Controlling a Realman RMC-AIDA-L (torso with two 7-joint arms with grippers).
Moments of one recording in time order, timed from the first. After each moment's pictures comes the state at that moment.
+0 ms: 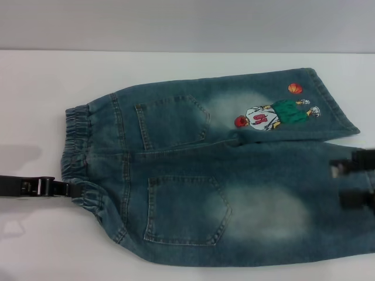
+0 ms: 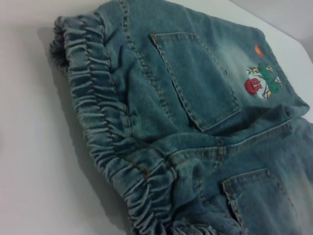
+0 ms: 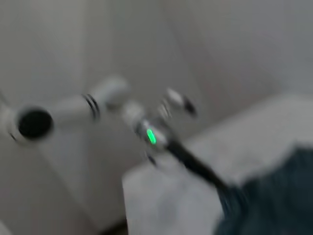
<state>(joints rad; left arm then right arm) -0.46 -2.02 0.61 0.85 2.38 1.65 -2.24 0.48 2.00 -0.53 -0.99 -2.07 -2.18 1.76</state>
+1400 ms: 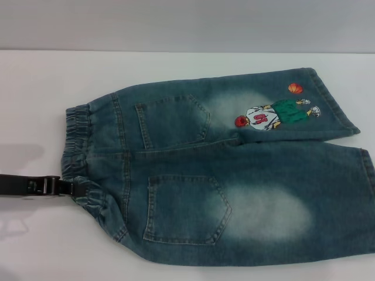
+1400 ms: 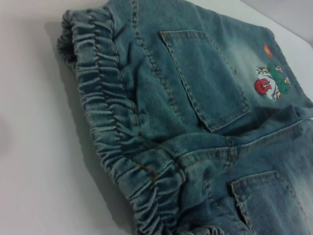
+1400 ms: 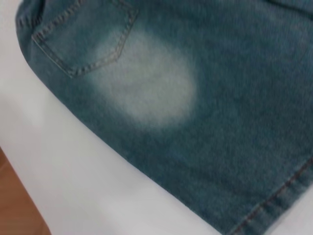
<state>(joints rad) -0.47 -2.02 0.63 0.82 2.38 1.61 -2.24 0.55 1.93 -0.44 -1.02 -2.86 -2.00 1.73</state>
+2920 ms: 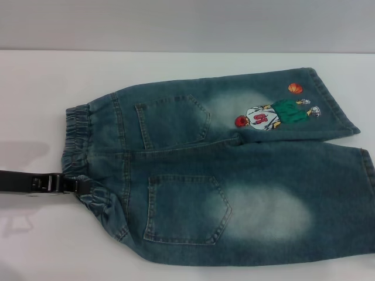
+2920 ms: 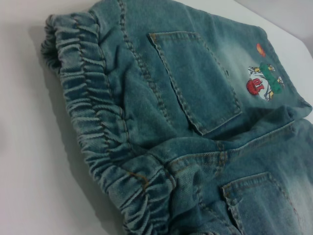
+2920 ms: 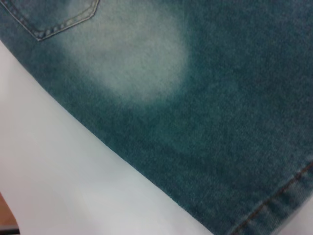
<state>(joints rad) -0.49 -2.03 0.63 0.82 2.38 1.62 -2.25 0.57 1.98 -0.55 -0.93 -2.91 -1.84 1.77</state>
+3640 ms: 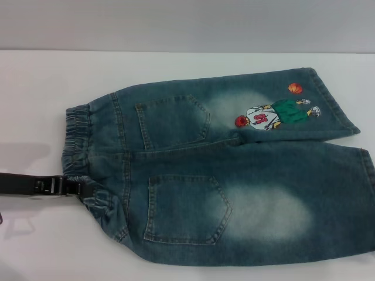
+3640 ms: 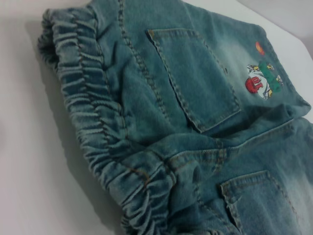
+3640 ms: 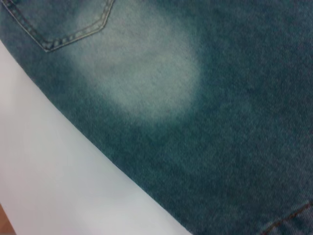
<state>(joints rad) -0.49 -2.03 0.63 0.81 2.38 1.62 -2.25 0.58 2.01 -0.56 -0.95 -2.89 -1.83 1.78</state>
